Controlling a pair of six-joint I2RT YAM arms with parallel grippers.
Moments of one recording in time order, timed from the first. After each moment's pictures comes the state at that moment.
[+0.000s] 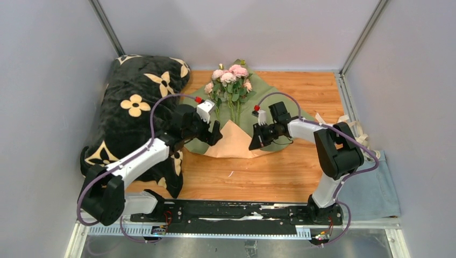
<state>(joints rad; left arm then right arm) -0.51 1.27 0.69 0.04 0.27 -0.08 0.39 1.75 0.95 -0.25 -0.77 0.01</state>
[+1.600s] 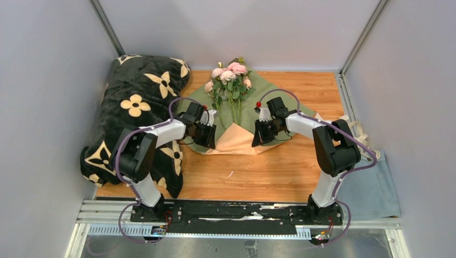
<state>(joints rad) -0.42 1.72 0.96 -0.31 0.37 -0.10 0.38 1.79 1.07 -0.39 -0.58 0.16</state>
